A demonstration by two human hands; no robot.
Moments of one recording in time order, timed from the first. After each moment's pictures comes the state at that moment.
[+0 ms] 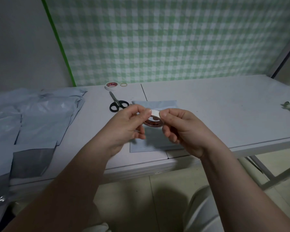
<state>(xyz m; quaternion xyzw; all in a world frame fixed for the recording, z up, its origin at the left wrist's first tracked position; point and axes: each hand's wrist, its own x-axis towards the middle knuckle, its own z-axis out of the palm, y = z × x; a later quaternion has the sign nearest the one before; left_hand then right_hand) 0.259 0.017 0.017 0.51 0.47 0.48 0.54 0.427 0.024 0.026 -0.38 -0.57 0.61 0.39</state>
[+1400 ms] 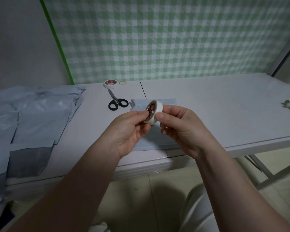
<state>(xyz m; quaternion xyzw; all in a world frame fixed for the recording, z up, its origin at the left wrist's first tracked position) 0.274 0.018 0.018 0.29 0.44 0.55 0.65 0.419 0.023 0.022 -0.35 -0.53 0.63 0.45</state>
